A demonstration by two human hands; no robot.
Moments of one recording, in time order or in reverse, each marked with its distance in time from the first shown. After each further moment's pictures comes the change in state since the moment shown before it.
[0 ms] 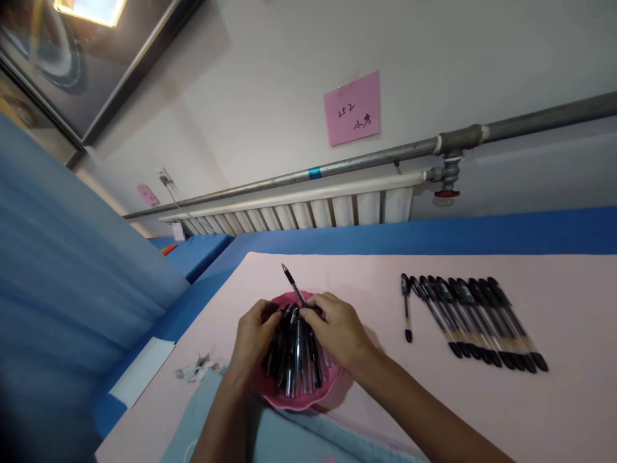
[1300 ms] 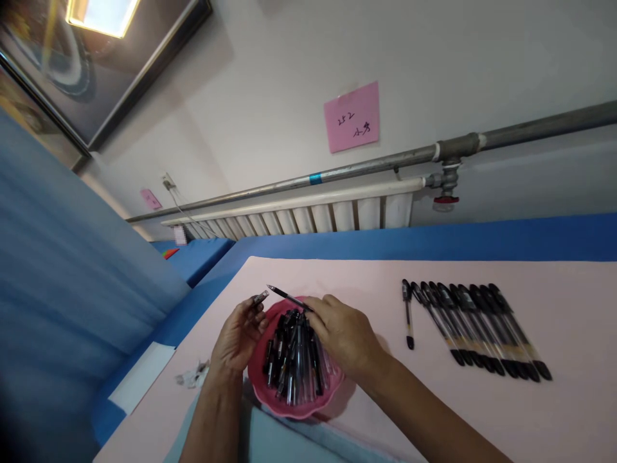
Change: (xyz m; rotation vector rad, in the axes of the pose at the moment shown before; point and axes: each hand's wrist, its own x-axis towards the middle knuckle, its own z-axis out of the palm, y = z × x) left_hand 0.007 0.015 -0.019 -0.975 0.004 -0.395; right_hand -0.001 0.003 -0.013 -0.380 -0.090 -0.163
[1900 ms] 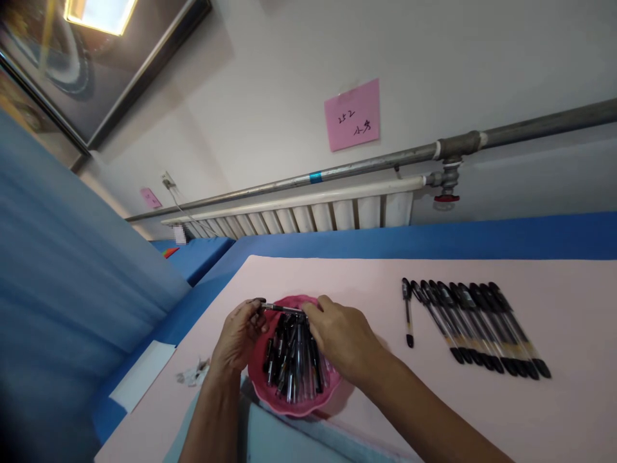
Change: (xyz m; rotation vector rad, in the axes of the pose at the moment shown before) left_hand -0.002 -0.002 0.001 0.204 -0.050 0.074; right_hand -0.001 -0.009 -0.008 -0.369 -0.139 -0.117
